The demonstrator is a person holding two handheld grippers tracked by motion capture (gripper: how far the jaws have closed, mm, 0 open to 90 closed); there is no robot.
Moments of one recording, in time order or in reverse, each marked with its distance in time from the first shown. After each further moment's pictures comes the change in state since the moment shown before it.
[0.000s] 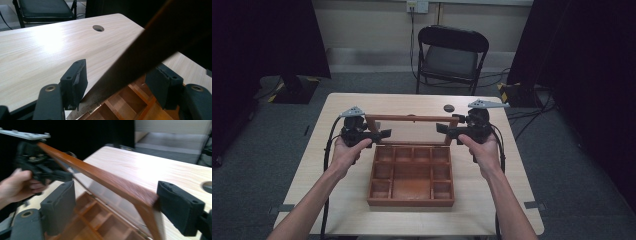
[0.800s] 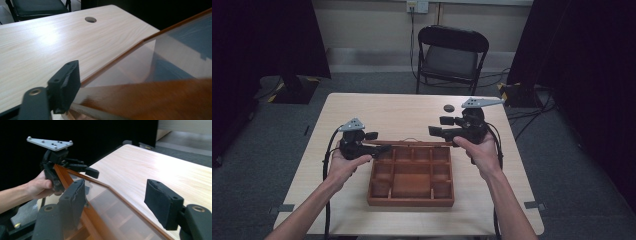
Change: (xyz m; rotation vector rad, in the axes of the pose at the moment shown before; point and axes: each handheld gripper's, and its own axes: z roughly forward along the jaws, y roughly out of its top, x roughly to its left) left arm -0.023 -0.026 -0.013 0.038 -0.019 0.045; right arm 0.029 0.013 -0.003 0.047 0.133 -0.061
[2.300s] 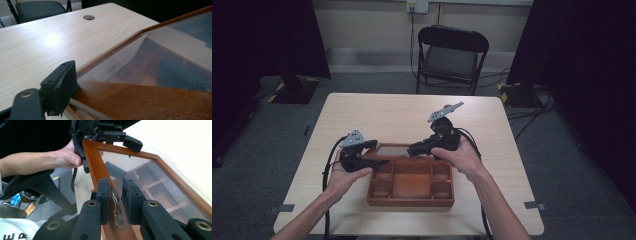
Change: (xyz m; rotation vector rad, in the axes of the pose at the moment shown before) left arm -0.015 -0.024 -0.002 -0.035 0.034 0.096; right arm 0.025 -0.008 0.057 0.323 0.283 -0.047
